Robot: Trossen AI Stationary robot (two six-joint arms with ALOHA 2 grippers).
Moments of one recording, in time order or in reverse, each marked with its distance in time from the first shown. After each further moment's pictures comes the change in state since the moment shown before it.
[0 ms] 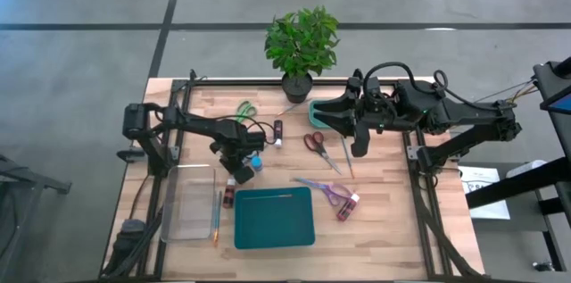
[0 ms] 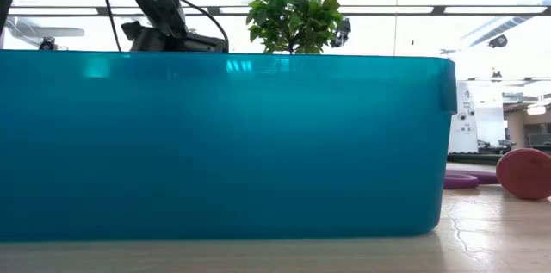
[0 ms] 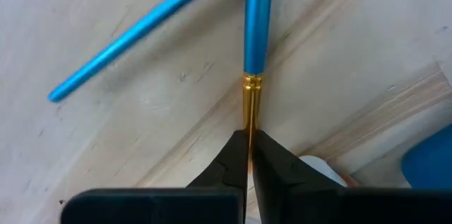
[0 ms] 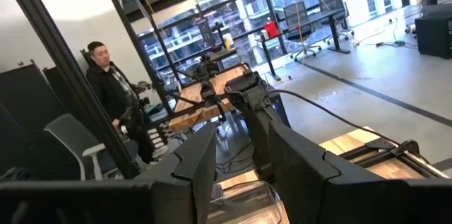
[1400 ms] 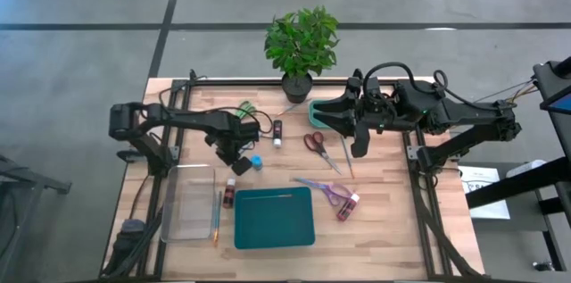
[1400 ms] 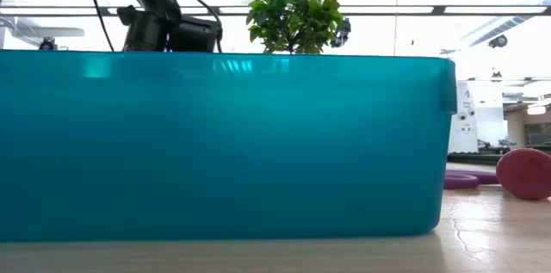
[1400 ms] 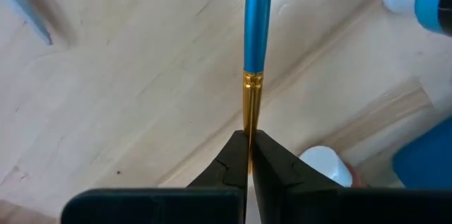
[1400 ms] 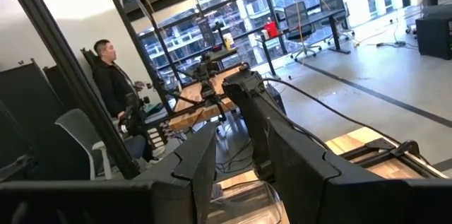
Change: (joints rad) left arm 0.055 -0.132 0.012 -0.084 -0.061 -0.022; right arm 0.000 0.000 0.000 0.000 -0.002 -0.004
